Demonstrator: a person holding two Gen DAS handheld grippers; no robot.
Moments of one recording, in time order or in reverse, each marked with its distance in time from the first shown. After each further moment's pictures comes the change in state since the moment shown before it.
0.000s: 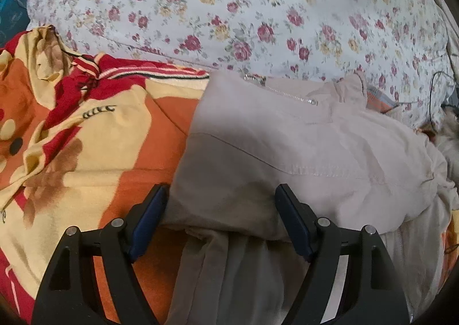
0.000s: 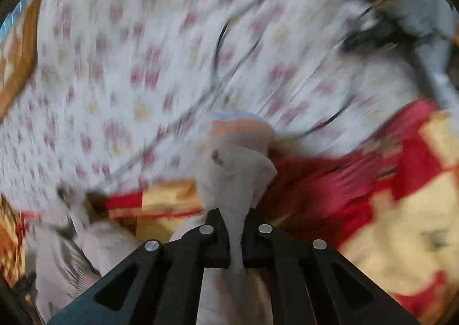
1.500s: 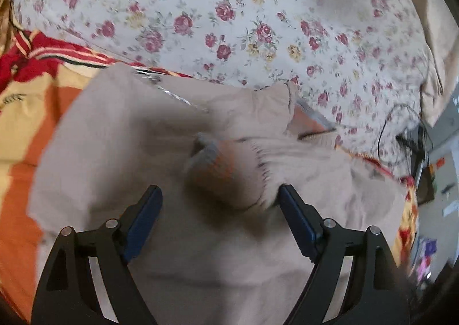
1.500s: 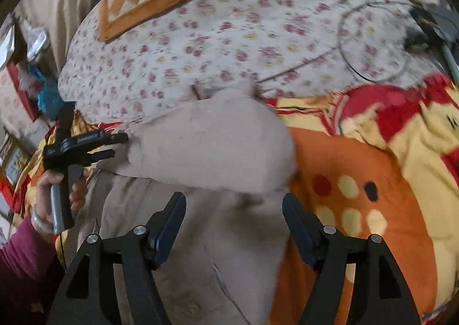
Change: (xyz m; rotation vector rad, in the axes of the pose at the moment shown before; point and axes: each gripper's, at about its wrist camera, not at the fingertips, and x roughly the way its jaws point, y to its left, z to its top) left arm 0.016 -0.085 0.035 -0.175 0.122 -0.289; right arm -0.121 0.101 -0.160 -0.236 0.091 0.346
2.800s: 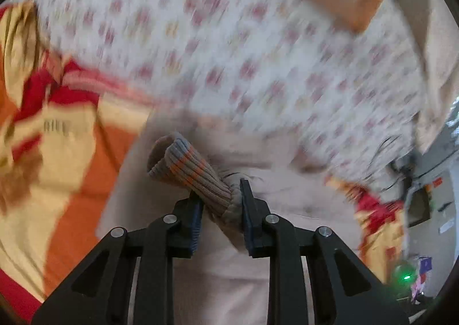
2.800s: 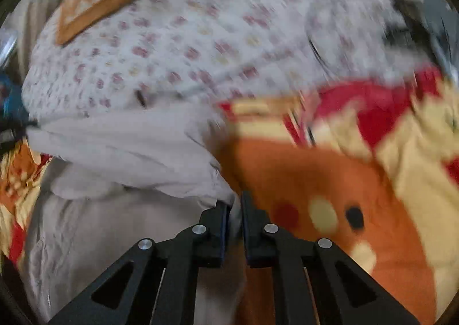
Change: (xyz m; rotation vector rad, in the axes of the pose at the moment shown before) left arm -0.047 0.045 0.015 -0.040 -0.052 0.052; right arm 0.060 -0.049 0.006 0.060 0.009 -0.161
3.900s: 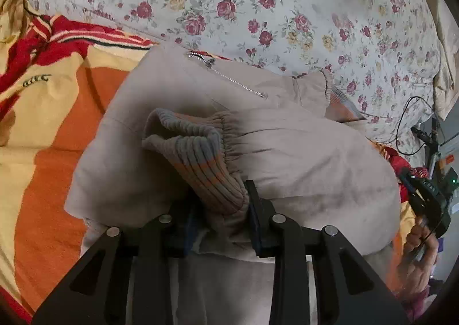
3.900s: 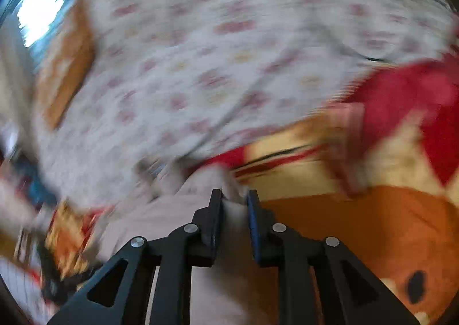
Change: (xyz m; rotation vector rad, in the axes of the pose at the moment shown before) left arm 0.049 0.007 -0.033 0.070 0.088 0.022; right arm 0.063 -0.045 0.091 0.340 -0.061 0.173
